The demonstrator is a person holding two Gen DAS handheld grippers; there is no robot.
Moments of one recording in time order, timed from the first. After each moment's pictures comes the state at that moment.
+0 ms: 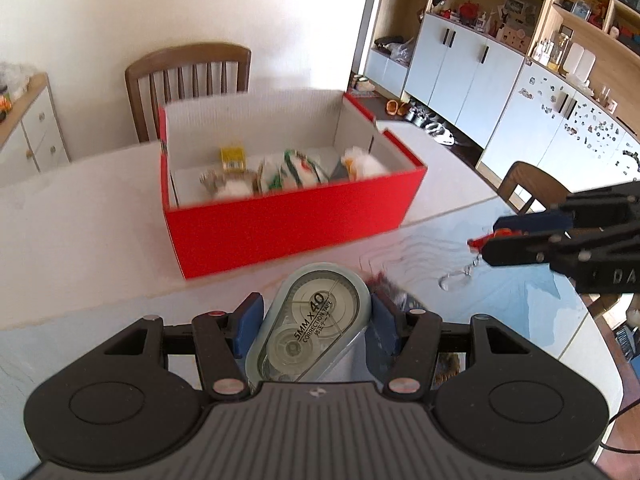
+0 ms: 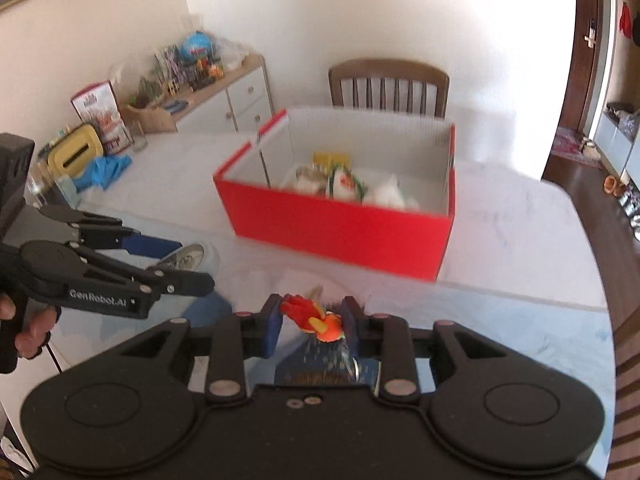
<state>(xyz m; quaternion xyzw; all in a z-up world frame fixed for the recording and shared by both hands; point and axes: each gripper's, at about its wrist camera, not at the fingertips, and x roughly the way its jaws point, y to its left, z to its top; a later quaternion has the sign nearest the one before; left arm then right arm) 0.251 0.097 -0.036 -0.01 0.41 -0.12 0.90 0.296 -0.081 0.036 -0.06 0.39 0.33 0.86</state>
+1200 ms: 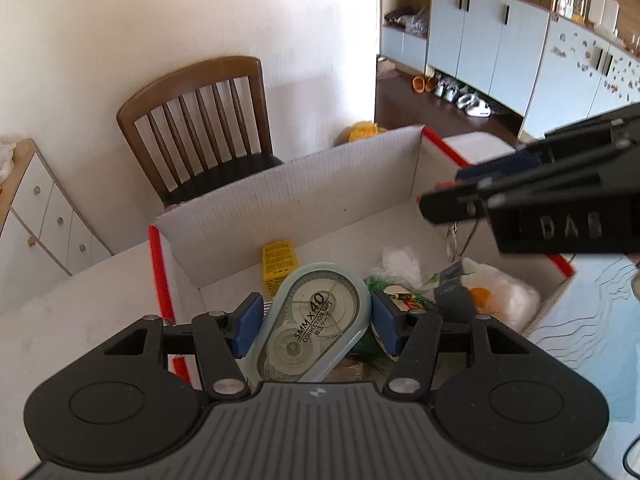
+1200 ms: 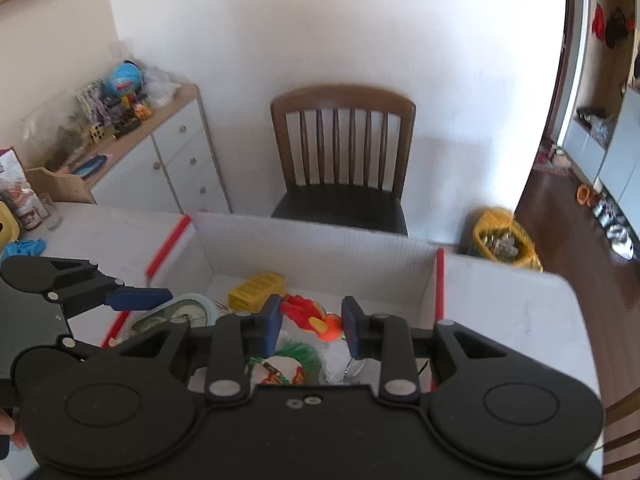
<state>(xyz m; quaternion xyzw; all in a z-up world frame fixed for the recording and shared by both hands) 0.447 0.097 -0.056 0.09 0.43 -0.09 0.90 0.481 0.007 0.017 -0.06 0.40 0.26 0.88</state>
